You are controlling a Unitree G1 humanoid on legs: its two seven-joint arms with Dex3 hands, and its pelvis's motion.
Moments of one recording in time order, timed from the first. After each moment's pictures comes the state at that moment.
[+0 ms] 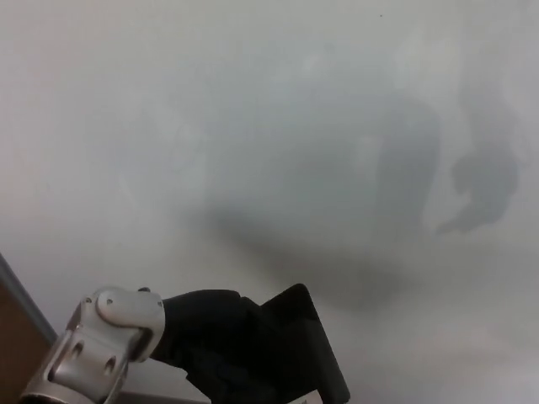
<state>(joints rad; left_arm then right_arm) -0.34 0.31 -0.26 0.29 0.06 0.35 -1.07 0.16 -0.04 -0.36 1.01 0.29 -0.73 0.43</state>
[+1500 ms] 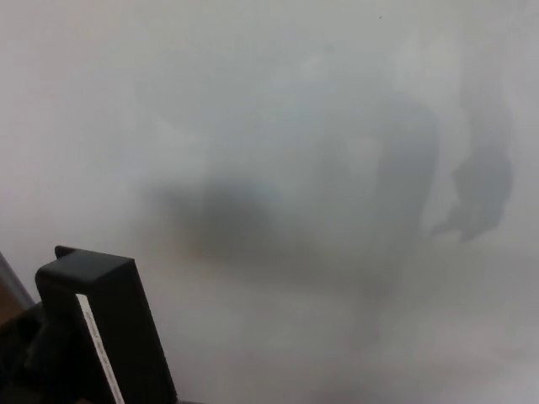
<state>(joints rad) 0.07 0.26 0.52 0.03 -0.62 0.65 -1.11 0.15 -0.04 -0.48 1.04 0.36 -0.45 0.58</state>
